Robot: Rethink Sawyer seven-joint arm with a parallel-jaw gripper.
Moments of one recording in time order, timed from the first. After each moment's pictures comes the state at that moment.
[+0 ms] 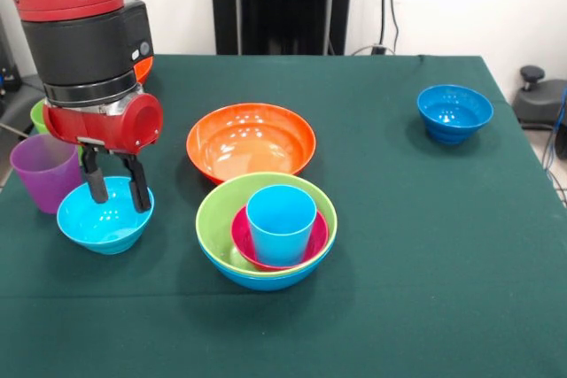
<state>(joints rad) -0.89 -0.48 0.68 1.37 -0.60 0.70 2.12</state>
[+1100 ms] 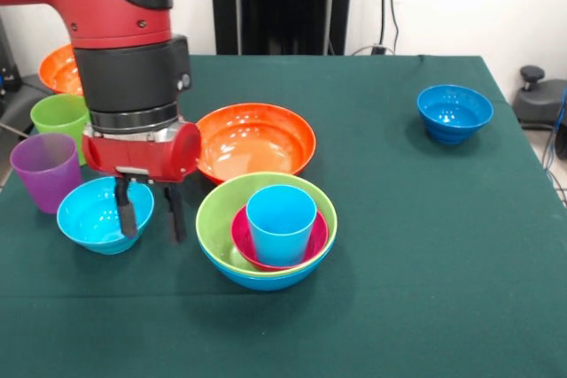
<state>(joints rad) -0.82 -0.45 0.67 1.37 -0.68 0.55 2.12</state>
